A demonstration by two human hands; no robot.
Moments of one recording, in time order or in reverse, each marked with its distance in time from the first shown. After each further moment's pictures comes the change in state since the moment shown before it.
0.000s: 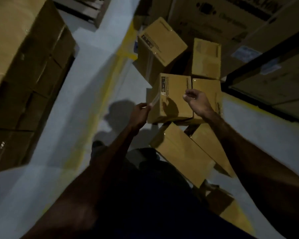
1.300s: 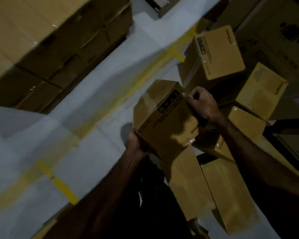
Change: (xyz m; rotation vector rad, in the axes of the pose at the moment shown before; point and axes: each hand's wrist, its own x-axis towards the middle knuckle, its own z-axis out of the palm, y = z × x) left_hand -0.023 -0.059 0.041 -1.197 0.680 -0.615; right_hand 0.106 -0.045 0.058 -0.427 -0.368 -0.447
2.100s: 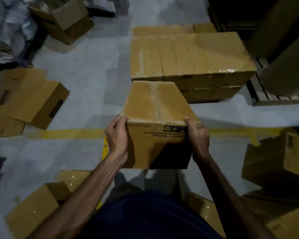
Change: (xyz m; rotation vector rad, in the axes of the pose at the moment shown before) left_hand -0.206 0.032 -0.387 -0.472 0.350 1.013; right_hand -0.297 -0.292 0.174 0.405 -0.085 -0.242
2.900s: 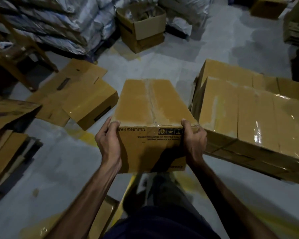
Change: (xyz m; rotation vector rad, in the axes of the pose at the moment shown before) left_hand 0.359 0.141 -0.196 -0.278 0.475 0.090; right_hand 0.025 -0.239 0.446 0.002 -0.311 -0.325
